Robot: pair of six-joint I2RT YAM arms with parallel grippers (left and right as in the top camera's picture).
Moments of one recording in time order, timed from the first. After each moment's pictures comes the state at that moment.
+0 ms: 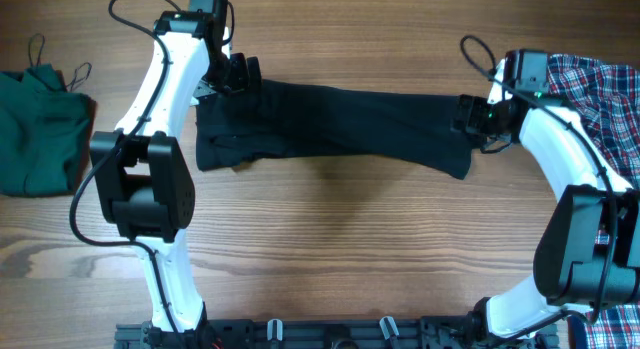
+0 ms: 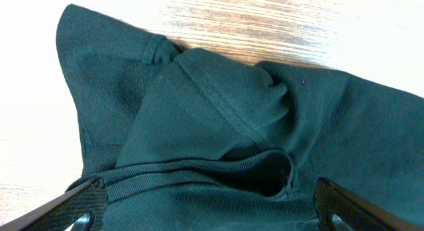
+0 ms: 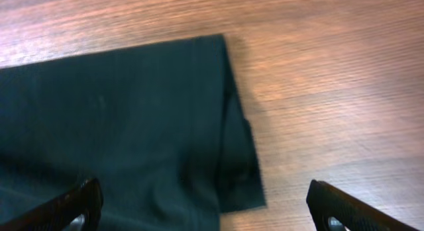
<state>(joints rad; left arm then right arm) -0.12 2.18 1.89 -1.10 0.04 -0.30 -0.10 1.77 1.14 -0.54 -0.02 0.09</state>
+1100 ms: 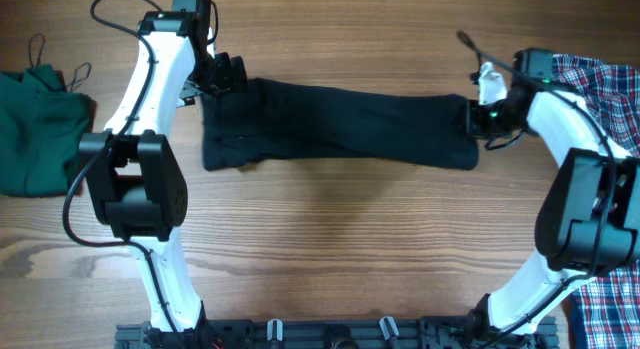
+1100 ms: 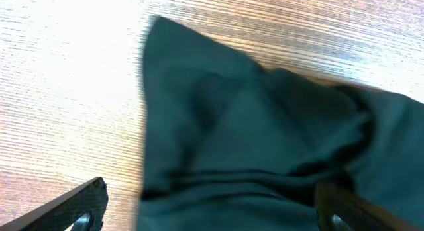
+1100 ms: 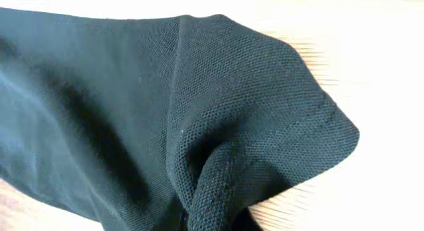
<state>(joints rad) -0.06 2.18 1.89 -1.12 0.01 -0.30 -0.20 1.95 1.29 -0.70 -0.38 -0.16</state>
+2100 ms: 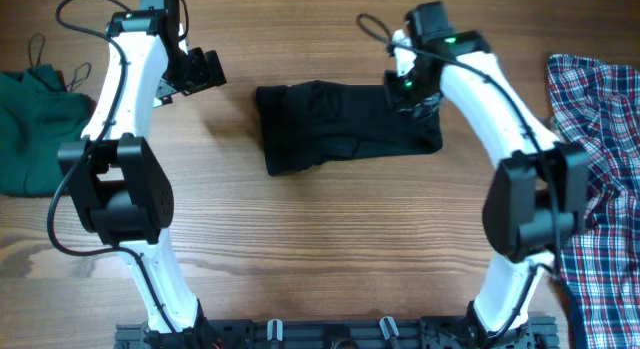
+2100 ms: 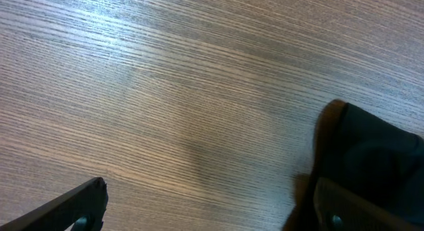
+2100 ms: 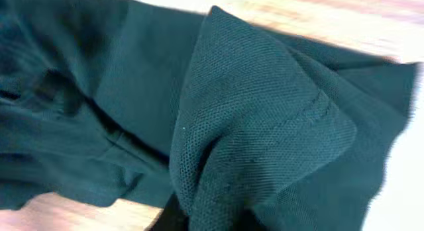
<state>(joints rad) 0.03 2.15 1.89 -1.12 0.01 -0.30 0.25 2.05 1.67 -0.95 -0.13 0.06</state>
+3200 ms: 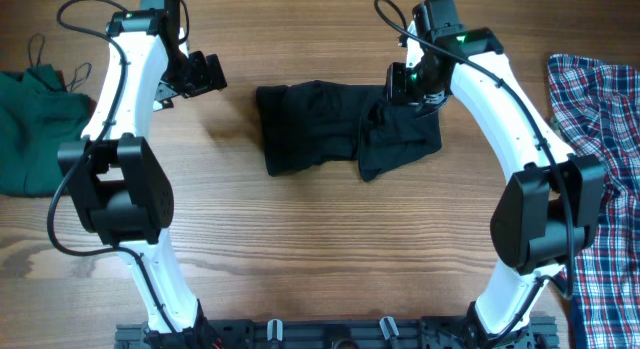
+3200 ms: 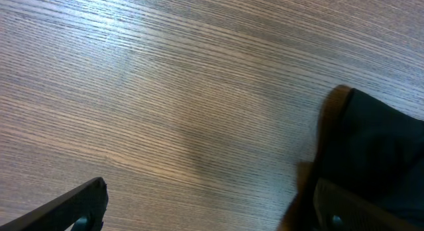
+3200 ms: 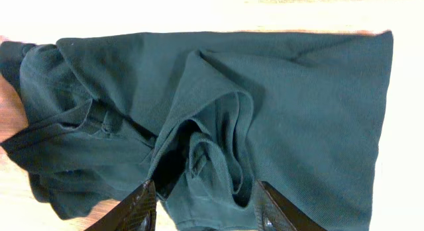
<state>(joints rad) 0.03 2.15 1.89 -1.16 0.02 -0.30 0.23 1.97 1.67 -0.96 -0.17 0.28</state>
